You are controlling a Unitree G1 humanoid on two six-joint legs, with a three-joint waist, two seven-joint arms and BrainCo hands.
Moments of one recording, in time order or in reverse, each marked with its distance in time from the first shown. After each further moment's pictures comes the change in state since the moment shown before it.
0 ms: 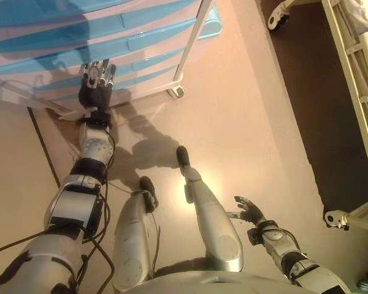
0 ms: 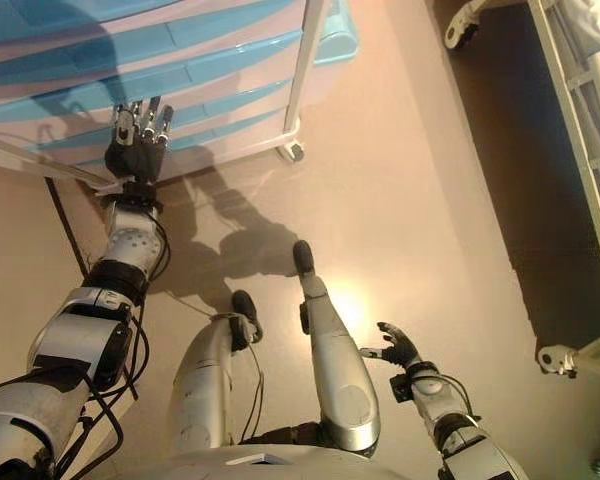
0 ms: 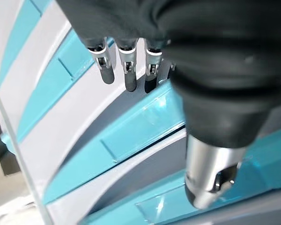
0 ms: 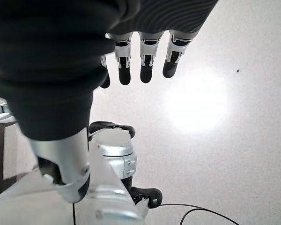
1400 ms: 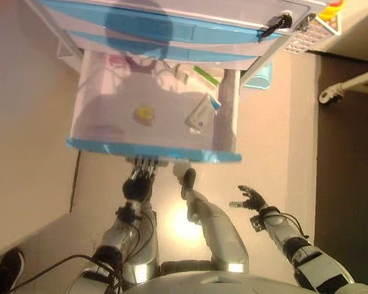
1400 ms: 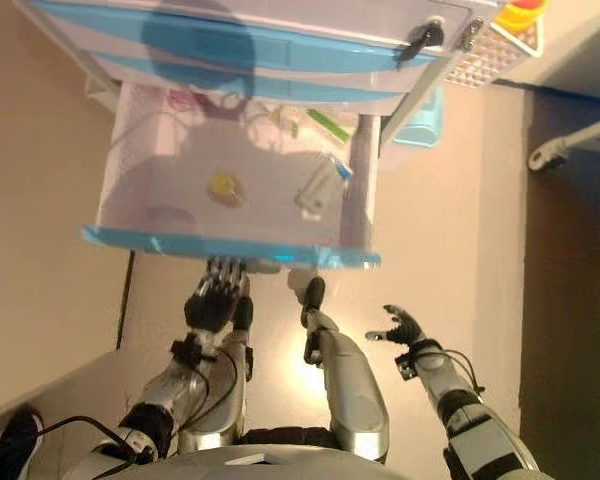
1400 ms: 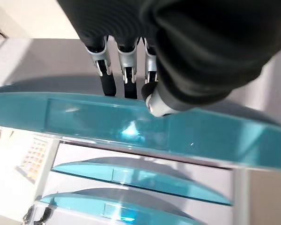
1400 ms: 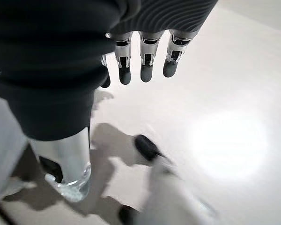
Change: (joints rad) left arm 0.694 -0.236 0.021 -0.050 -0.179 0.529 -0.489; right arm -0.106 -0.063 -0.059 -0.058 -0.116 0.108 -0.036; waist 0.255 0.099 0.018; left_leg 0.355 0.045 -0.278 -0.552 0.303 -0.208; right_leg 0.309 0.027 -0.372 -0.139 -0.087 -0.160
